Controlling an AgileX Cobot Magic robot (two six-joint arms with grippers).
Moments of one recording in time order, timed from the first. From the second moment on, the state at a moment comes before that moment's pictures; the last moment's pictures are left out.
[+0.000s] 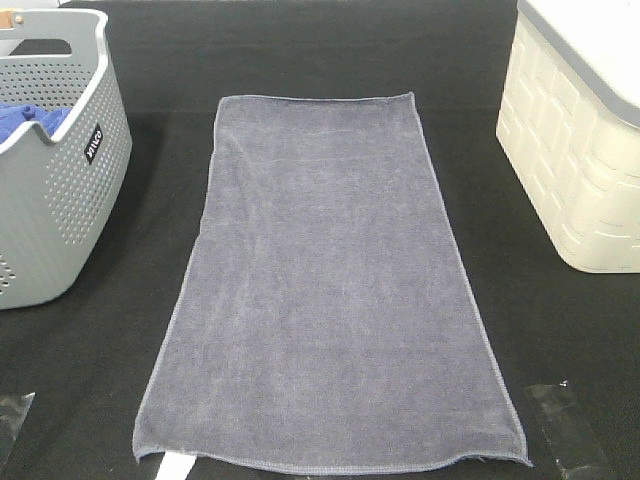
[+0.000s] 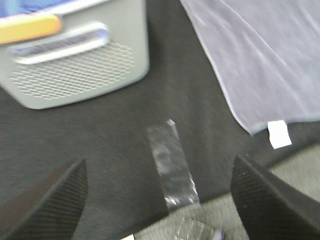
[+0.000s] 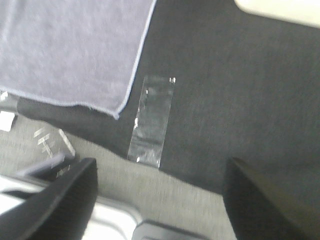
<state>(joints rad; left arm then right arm) -0.38 0.10 -0.58 0.09 1.23 -0.05 0.26 0.37 -0.62 0.08 1.23 -0.03</state>
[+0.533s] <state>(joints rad) -0.38 0.10 -0.50 -0.06 1.07 0.10 0.26 0.10 -0.53 0.10 1.12 -0.11</state>
